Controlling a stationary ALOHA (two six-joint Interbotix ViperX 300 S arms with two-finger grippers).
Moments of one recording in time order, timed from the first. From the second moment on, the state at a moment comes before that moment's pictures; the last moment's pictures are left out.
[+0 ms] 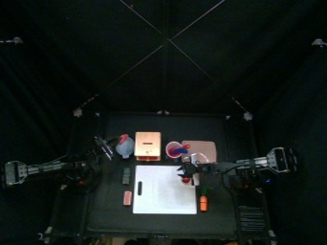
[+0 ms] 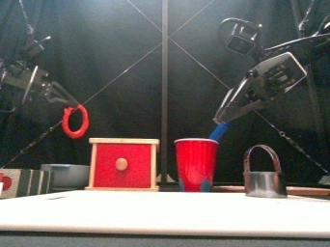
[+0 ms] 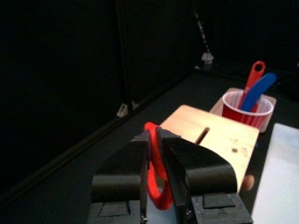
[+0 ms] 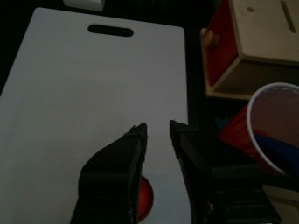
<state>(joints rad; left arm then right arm) 0.41 -0.82 1.40 -0.54 -0.52 0.50 -0.05 -0.31 0.97 -0.20 -0.10 0.02</state>
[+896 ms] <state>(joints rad) 0.46 -0.66 1.33 -0.71 -0.45 0.45 -0.05 -0.30 0.97 -0.19 -0.10 0.03</state>
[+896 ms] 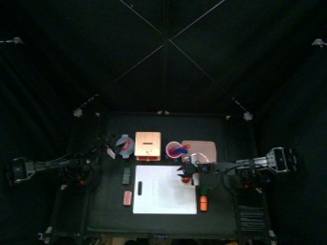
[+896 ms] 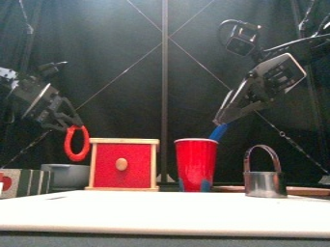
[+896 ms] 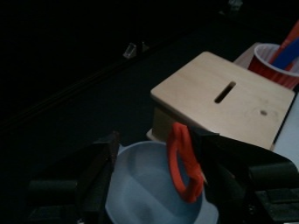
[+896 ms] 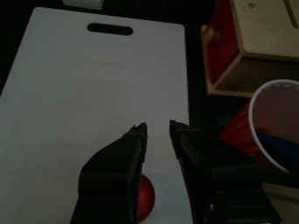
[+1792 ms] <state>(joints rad) 0.37 -0.65 1.33 -0.79 -0.44 0.22 -0.05 -0.29 0.96 -0.16 -0.10 0.03</state>
